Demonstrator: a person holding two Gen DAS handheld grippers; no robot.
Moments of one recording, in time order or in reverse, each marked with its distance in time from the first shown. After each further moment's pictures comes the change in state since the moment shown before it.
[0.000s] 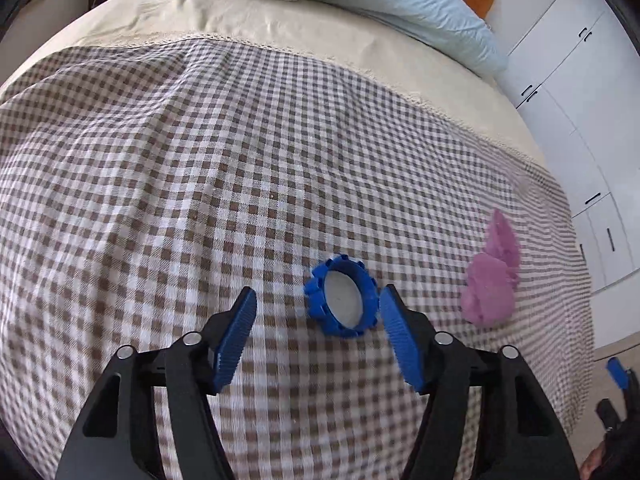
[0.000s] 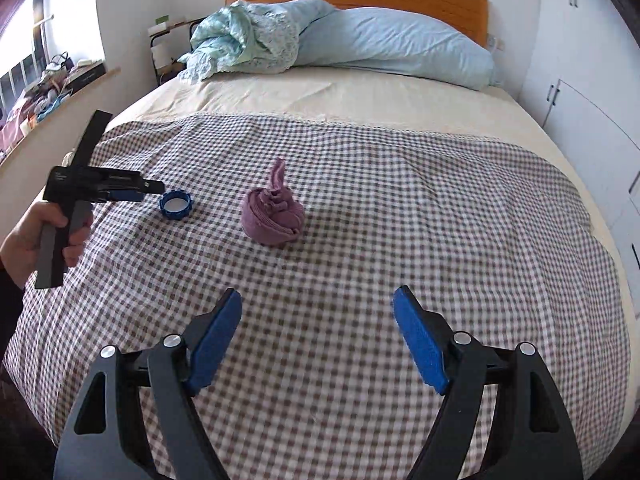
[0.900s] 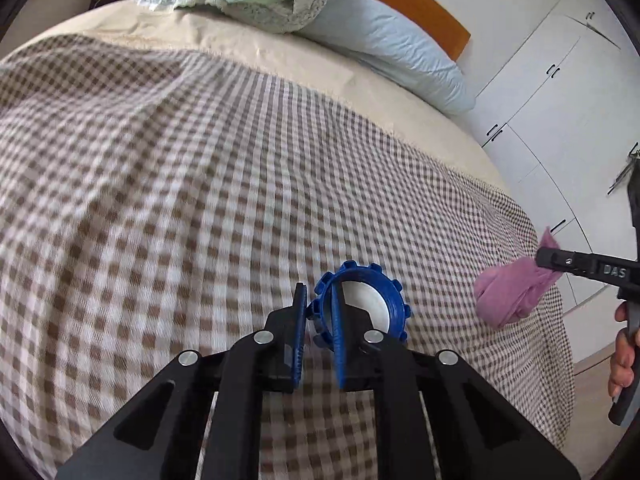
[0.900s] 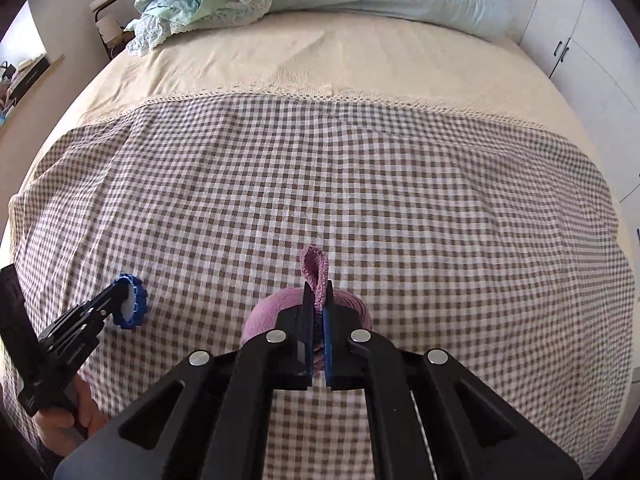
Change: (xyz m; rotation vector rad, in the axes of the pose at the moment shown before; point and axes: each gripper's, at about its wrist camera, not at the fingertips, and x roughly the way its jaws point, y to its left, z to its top) left arm -0.011 0.018 -0.048 -0.057 -0.145 -0.191; right arm 0.101 0.028 0.119 0.107 0.242 -0.079
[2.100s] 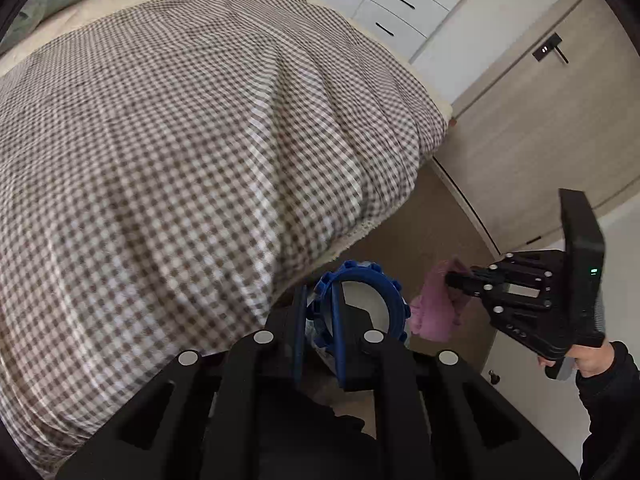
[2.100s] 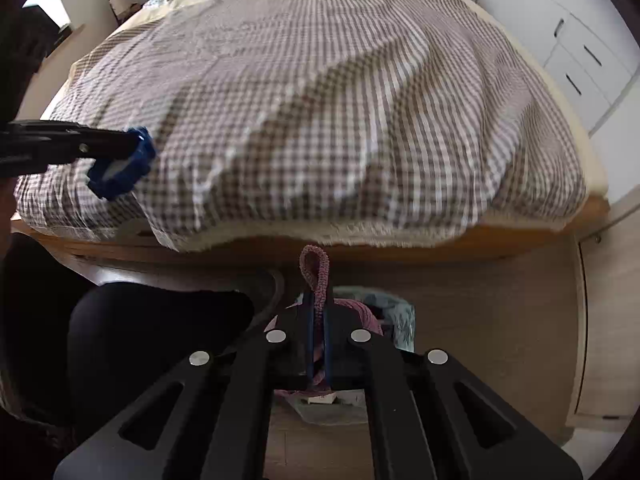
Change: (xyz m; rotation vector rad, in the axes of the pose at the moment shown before) left arm -0.188 -0.298 -0.392 0.613 0.504 -0.242; right arm -0.197 -0.145 -0.548 0.103 0.103 0.002
